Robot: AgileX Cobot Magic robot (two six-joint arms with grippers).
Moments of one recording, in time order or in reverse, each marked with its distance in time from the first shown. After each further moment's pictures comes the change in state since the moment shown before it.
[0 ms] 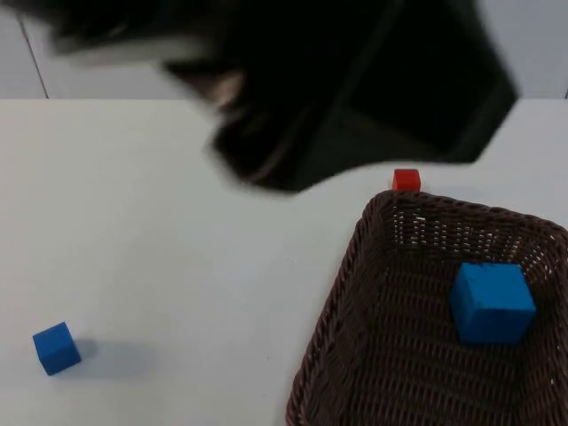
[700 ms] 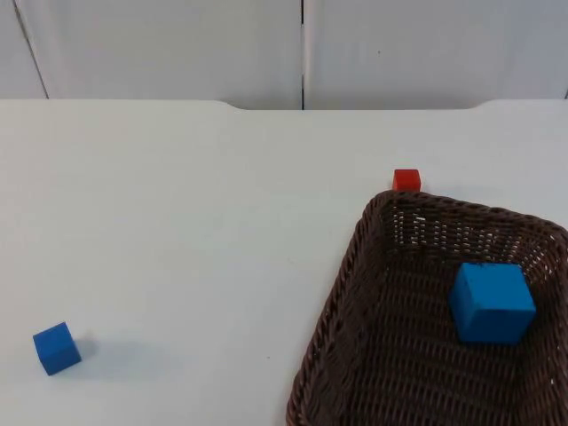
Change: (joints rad) right arm 0.000 -0.104 0.012 0.172 0.145 -0.177; left arm 0.000 -0.645 0.289 0.174 0.190 -0.135
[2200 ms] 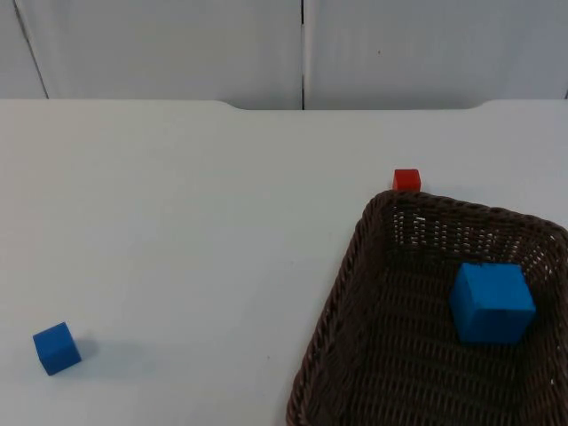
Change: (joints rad) right arm 0.000 0.002 0.218 -0.091 -0.083 0.059; left arm -0.002 -0.377 0.107 0.170 0.340 -0.173
